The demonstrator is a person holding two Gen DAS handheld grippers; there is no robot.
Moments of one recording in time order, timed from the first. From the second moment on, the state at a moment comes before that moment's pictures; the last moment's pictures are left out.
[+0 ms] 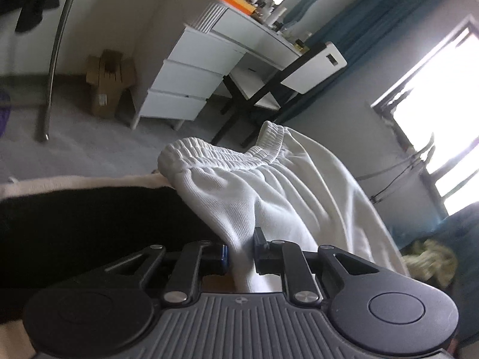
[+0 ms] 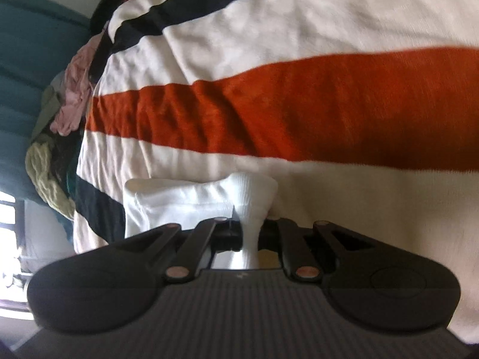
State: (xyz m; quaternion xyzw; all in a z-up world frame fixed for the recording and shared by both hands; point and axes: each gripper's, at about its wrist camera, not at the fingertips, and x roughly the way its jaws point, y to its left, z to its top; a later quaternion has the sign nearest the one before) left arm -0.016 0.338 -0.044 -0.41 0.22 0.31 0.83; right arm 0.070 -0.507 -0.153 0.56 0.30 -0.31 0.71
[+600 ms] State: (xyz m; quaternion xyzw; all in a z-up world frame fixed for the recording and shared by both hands) left arm 0.017 0.172 0.017 -0.06 0.16 0.25 0.95; right arm 0.079 -0.465 -0.069 0.38 0.21 -0.26 0.86
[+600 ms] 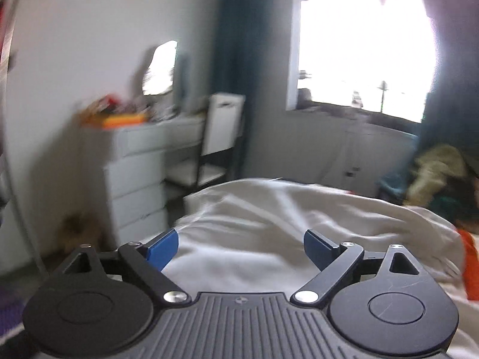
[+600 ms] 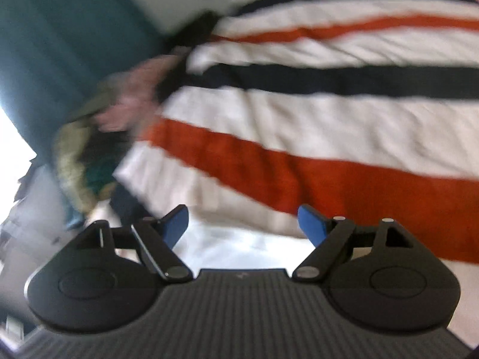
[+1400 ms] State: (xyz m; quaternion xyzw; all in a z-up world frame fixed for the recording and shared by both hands) left arm 0.094 0.041 -0.035 -0.03 0.19 0.02 0.98; right arm 0.083 -0.223 -0.051 0.07 0.17 0.10 0.98
